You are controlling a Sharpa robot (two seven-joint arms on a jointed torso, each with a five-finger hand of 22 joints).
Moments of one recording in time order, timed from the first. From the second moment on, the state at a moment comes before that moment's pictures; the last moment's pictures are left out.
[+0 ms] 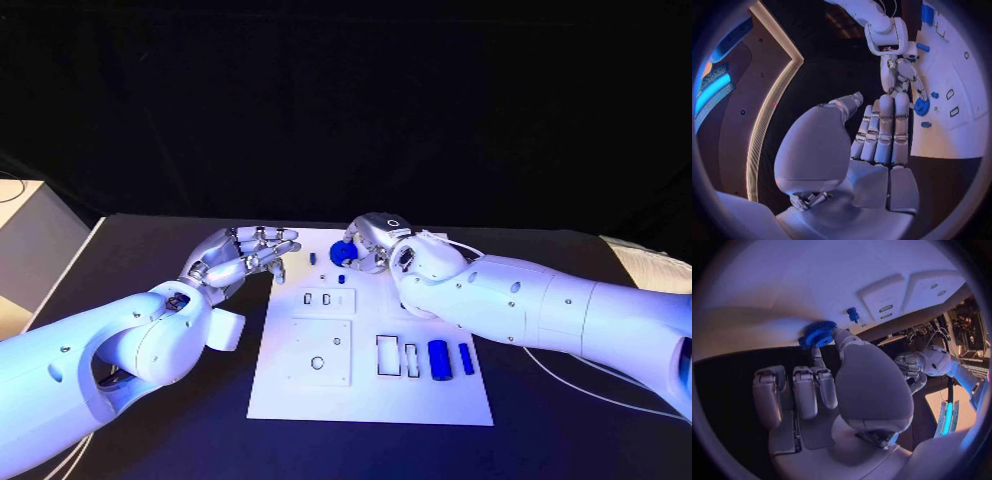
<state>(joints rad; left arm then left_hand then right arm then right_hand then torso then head) 0.97 -0.97 0.25 1.70 -0.22 -0.27 0.33 1.42 -0.20 0.52 0.12 0.07 0.88 0.21 0.25 0.20 1.12 0.14 0.11 0.08 1.04 0.06 0.94 0.64 0.17 0.91 0.16 1.05 0.62 1.29 -0.40 -0.15 1.11 -1.53 -0.47 -0.22 1.35 -0.22 0.27 0.25 0.22 0.94 0.16 0.07 0.30 1.46 0.07 1.57 1.31 1.46 0.00 1.55 1.31 0.01 1.47 0.11 1.57 1.31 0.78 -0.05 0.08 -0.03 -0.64</state>
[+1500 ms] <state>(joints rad) 0.97 -0.97 0.25 1.68 -0.22 -0.27 0.33 1.42 -0.20 0.53 0.12 0.07 0.87 0.21 0.25 0.21 1.12 0.14 0.11 0.09 1.02 0.07 0.94 0.64 0.17 0.89 0.17 1.06 0.62 1.29 -0.54 -0.14 1.24 -1.50 -0.51 -0.22 1.33 -0.20 0.25 0.27 0.22 0.96 0.16 0.07 0.30 1.46 0.07 1.57 1.31 1.46 0.00 1.56 1.31 0.01 1.47 0.11 1.57 1.31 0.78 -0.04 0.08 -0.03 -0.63</state>
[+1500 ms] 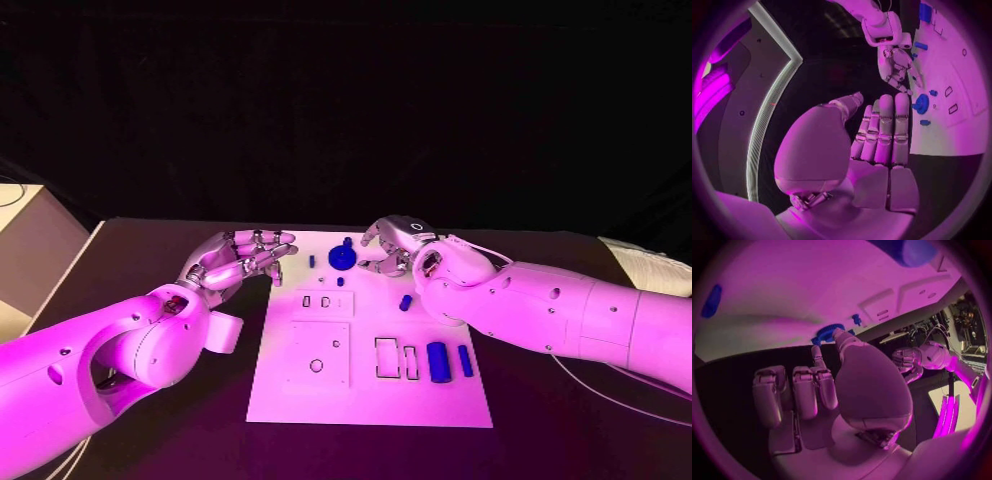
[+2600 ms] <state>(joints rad) 0.94 -0.95 0.25 1.64 -0.23 -0.25 0.33 1.41 -0.20 0.54 0.11 0.07 0.87 0.21 0.25 0.21 1.11 0.15 0.11 0.09 1.01 0.07 0.92 0.62 0.17 0.87 0.17 1.04 0.61 1.33 -0.84 -0.13 1.26 -1.28 -0.37 0.03 1.42 -0.22 0.29 0.24 0.24 0.96 0.16 0.07 0.29 1.46 0.07 1.57 1.31 1.46 0.00 1.56 1.31 0.01 1.47 0.11 1.57 1.31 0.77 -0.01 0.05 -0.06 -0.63</state>
